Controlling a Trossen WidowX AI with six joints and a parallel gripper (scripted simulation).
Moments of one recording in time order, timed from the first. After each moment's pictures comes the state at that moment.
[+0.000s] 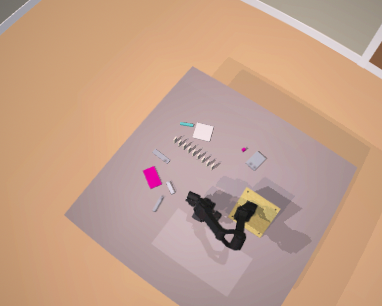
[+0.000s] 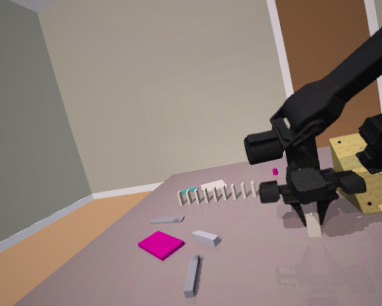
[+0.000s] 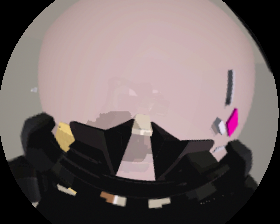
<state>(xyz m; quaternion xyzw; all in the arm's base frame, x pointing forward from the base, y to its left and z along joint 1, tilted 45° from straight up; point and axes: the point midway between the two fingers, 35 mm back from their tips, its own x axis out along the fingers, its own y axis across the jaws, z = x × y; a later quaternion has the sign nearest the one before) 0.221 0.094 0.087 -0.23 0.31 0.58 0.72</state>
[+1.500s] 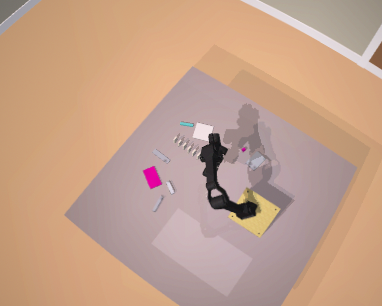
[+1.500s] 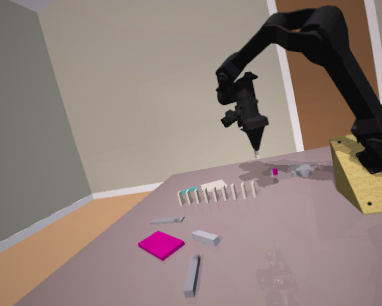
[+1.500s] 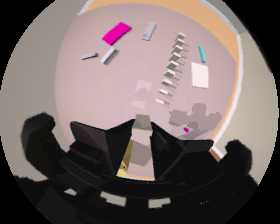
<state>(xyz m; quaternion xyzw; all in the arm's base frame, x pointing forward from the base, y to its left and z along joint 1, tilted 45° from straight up) 0.260 -0.165 0.046 0.27 0.60 0.25 0.71</state>
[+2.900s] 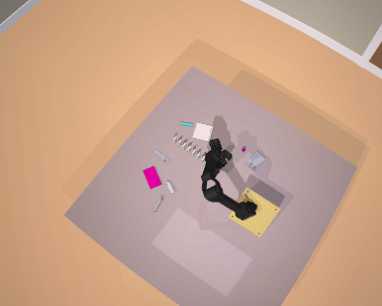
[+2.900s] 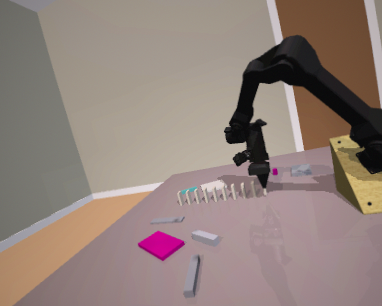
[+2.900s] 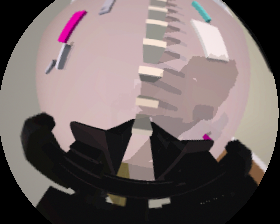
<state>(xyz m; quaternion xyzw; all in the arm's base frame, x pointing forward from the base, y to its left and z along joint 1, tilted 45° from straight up) 0.272 -0.104 -0.086 0.34 0.63 0.19 0.67</state>
